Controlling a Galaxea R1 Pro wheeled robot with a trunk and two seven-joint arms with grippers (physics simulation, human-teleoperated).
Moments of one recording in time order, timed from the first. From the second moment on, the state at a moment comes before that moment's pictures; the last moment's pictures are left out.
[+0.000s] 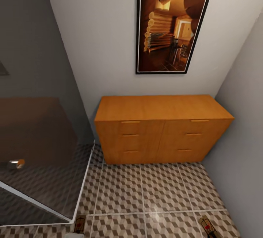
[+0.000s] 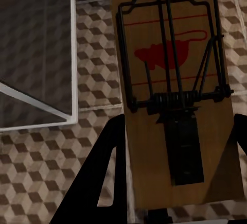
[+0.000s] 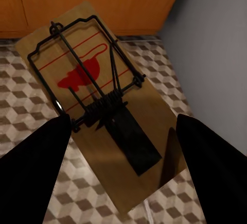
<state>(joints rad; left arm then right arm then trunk) -0.39 0.06 -0.26 0.07 0.17 -0.68 0.05 -0.12 -0.20 0.27 -0.38 -0.35 -0.72 -0.23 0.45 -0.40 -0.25</state>
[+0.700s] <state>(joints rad) -0.39 0.05 -0.26 0.07 0.17 -0.68 0.05 -0.12 -0.20 0.27 -0.38 -0.35 -0.72 -0.23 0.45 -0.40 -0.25</state>
